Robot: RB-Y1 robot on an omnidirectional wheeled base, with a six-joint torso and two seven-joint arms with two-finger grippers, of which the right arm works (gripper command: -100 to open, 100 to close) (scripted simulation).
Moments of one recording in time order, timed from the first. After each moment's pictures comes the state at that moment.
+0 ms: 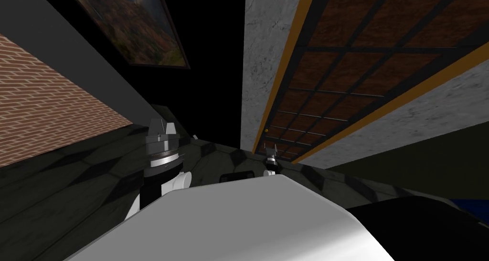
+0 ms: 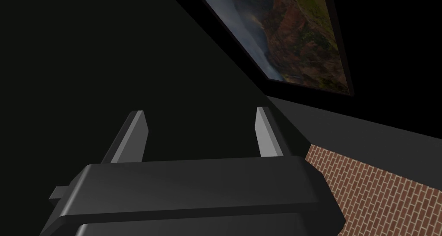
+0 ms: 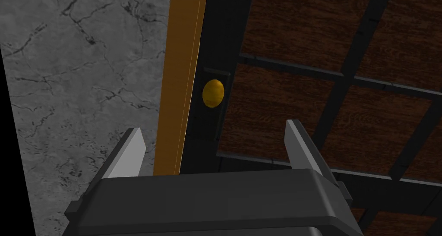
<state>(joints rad) 0.31 -0.15 0.11 -1.28 -0.57 -0.79 -0.96</state>
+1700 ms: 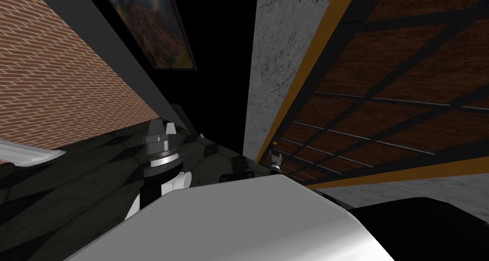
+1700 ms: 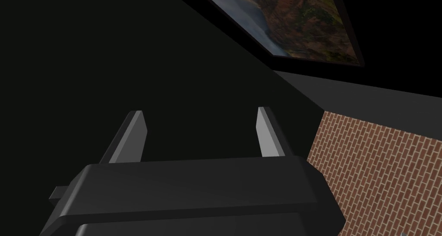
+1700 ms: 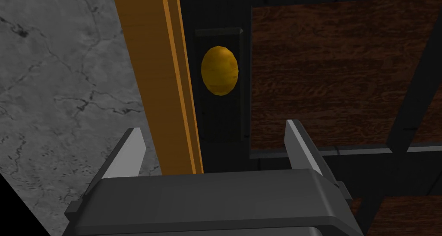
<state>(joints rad) 0.27 -0.20 0.13 -0.99 -0.76 -0.91 -1.24</state>
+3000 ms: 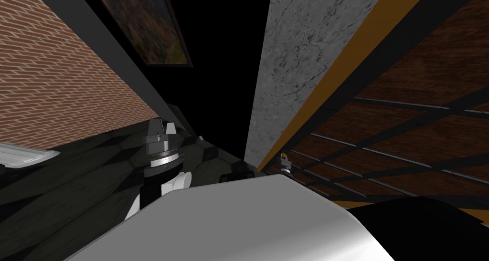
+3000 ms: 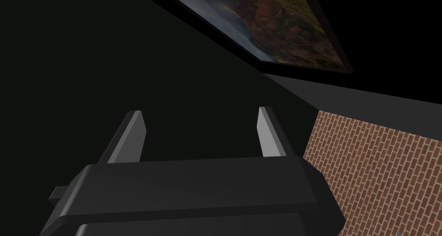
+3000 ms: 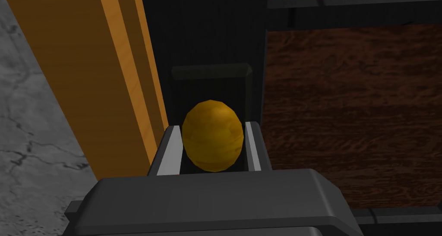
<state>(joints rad) 0.29 -0.34 0.12 -0.89 -0.77 -0.94 -1.42</state>
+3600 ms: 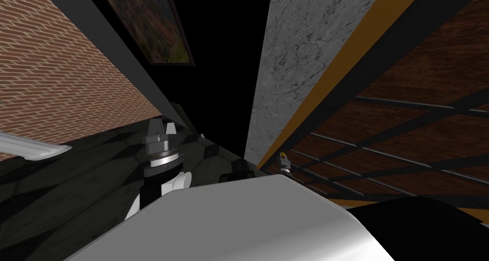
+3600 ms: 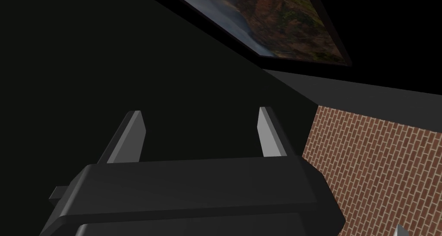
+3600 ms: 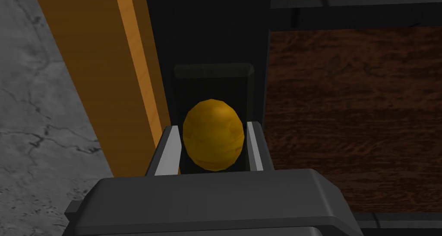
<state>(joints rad) 0.29 -0.35 0.14 -0.91 -0.76 -0.95 -1.43</state>
